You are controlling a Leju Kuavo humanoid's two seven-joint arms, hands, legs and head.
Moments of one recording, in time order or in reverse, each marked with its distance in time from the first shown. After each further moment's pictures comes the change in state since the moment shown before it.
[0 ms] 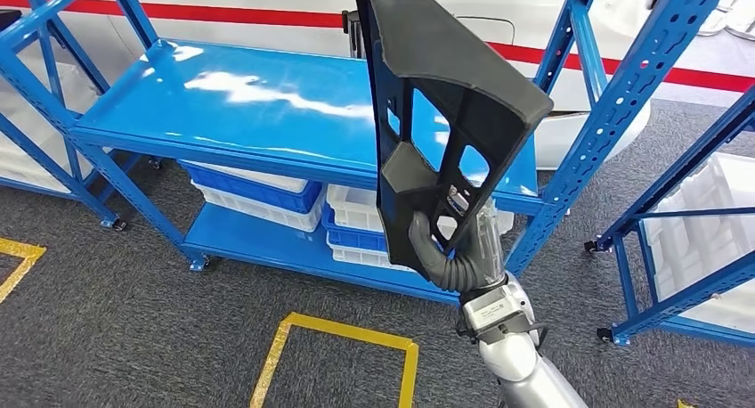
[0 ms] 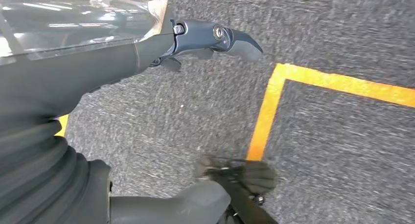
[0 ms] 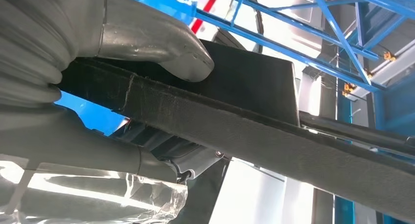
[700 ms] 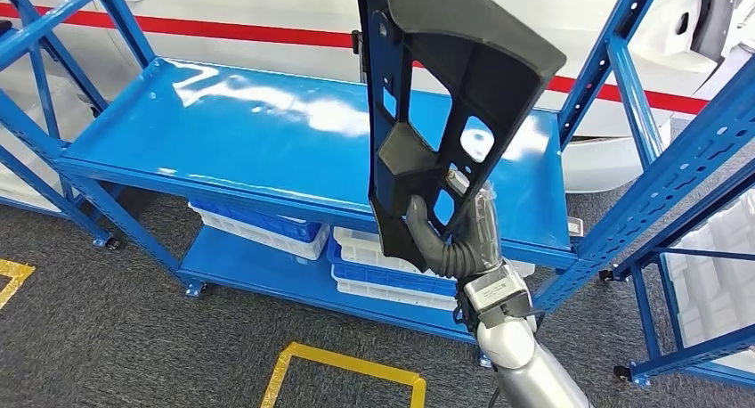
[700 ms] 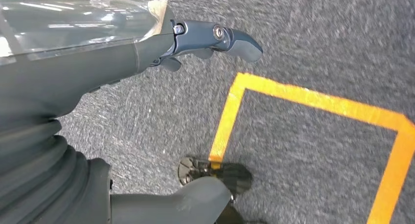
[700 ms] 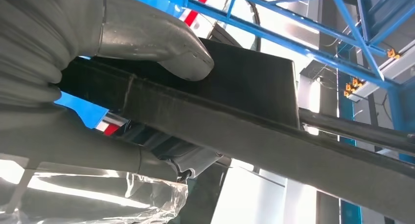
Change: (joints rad) left arm -0.003 0.004 0.000 -0.001 0.010 0.003 -0.002; right arm -0.049 0.013 0.000 0.002 -0.033 0.010 0.036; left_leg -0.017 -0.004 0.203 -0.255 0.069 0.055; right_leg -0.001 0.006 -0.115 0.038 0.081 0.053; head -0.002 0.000
